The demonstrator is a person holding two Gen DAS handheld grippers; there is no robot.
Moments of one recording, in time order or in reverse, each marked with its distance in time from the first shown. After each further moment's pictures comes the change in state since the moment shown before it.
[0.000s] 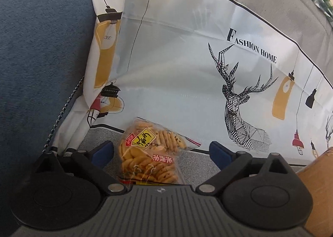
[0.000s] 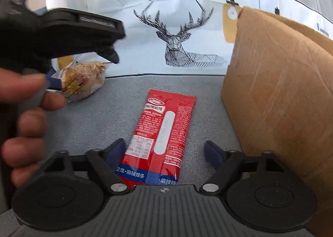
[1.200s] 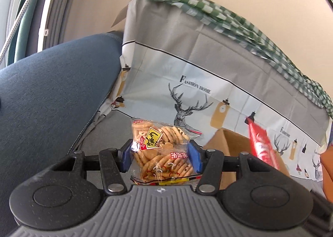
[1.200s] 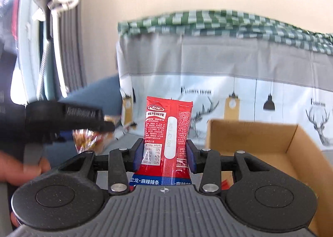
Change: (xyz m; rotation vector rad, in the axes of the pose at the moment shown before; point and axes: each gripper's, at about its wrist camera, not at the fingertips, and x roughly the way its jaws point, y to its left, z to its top) left arm -0.288 -0.053 -0.102 -0.103 -0.228 -0.046; right arm -0.260 -0.092 0.005 -0.169 -0.334 0.280
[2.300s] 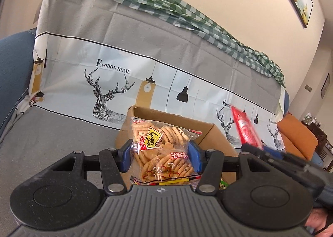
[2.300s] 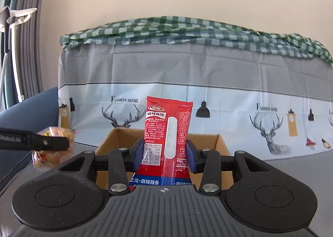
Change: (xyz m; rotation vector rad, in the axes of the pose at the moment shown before) left arm 0.027 -0.108 -0.039 0.145 0.055 -0.311; right arm -0.032 -0.168 0.006 0.018 -0.016 -0.204
